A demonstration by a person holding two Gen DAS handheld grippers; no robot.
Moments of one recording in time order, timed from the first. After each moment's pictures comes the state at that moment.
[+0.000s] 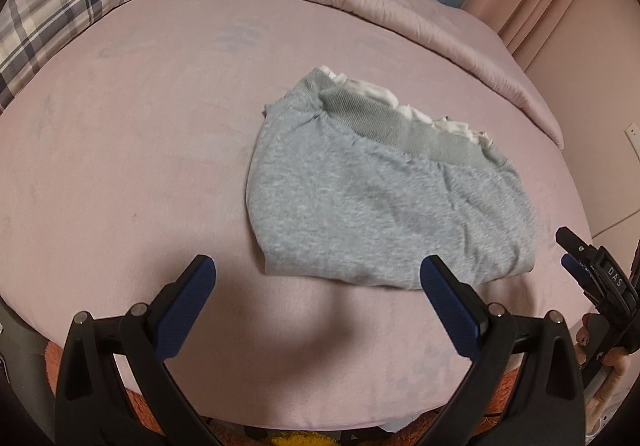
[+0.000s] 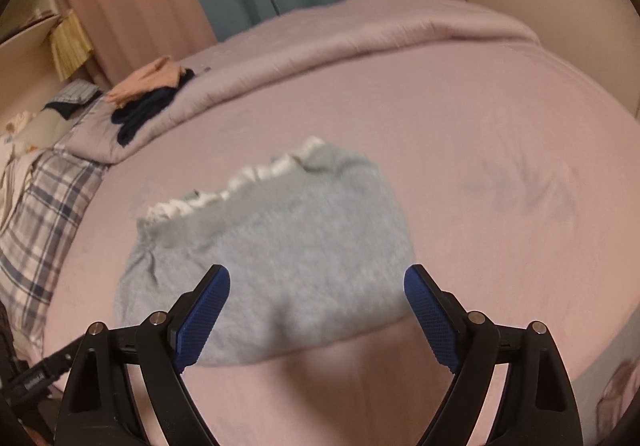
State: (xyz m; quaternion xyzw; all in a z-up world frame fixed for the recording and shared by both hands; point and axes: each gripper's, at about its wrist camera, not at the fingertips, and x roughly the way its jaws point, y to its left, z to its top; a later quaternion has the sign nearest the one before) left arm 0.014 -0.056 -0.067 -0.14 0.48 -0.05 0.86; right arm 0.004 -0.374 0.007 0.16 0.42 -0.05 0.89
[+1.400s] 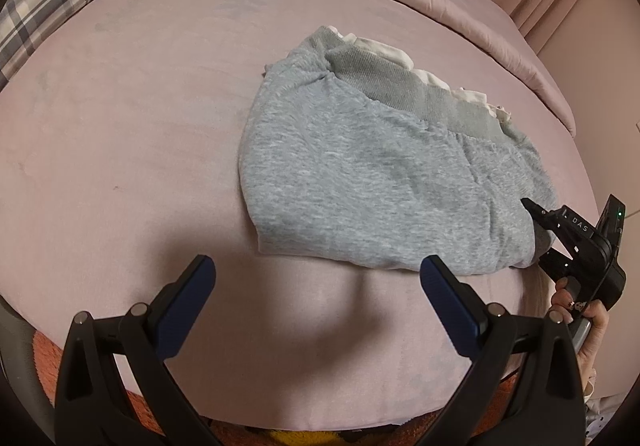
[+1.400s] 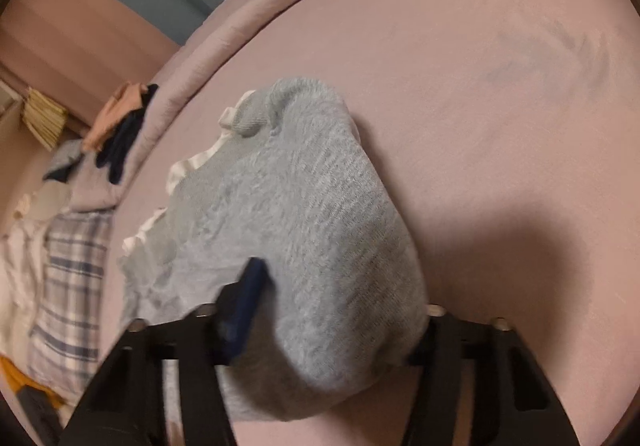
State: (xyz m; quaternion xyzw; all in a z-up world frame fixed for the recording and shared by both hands) left arm 0.022 -0.065 -0.094 -0.14 0.52 -0.05 0.84; right arm 0.034 -0.422 -0.076 0.34 0.45 -0.01 0.82
